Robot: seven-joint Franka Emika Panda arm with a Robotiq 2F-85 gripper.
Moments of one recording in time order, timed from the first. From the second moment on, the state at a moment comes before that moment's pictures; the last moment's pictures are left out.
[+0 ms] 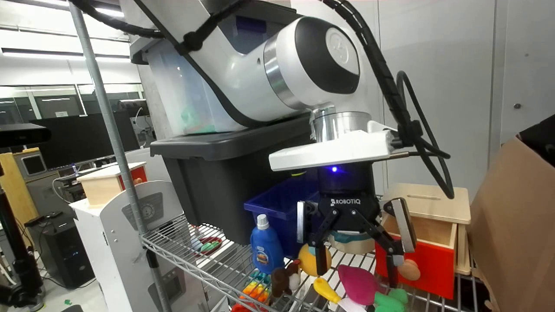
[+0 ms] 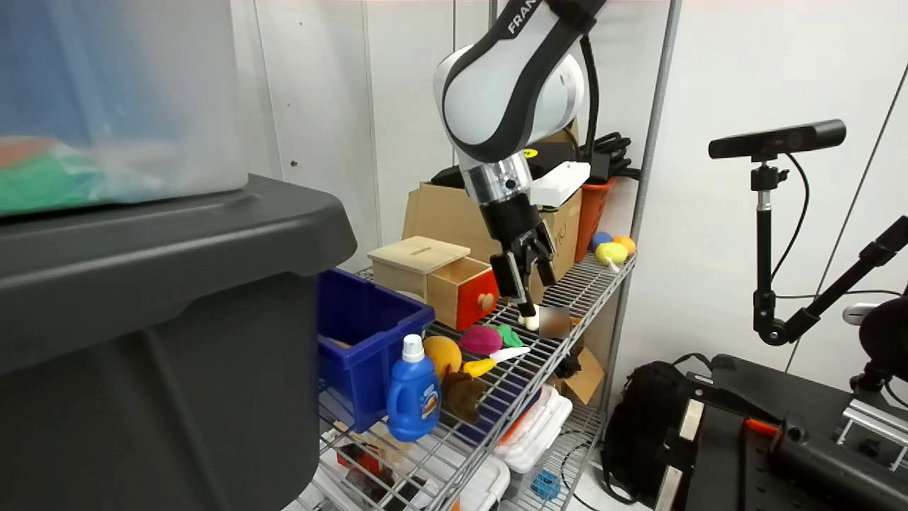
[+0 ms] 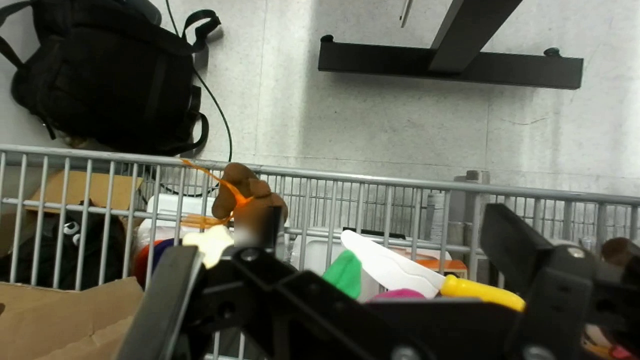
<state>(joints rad) -0.08 0.70 -0.08 -1.69 -0.22 2.06 -0.15</state>
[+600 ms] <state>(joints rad) -0.08 0.74 -0.08 -1.63 -0.23 2.06 -0.18</state>
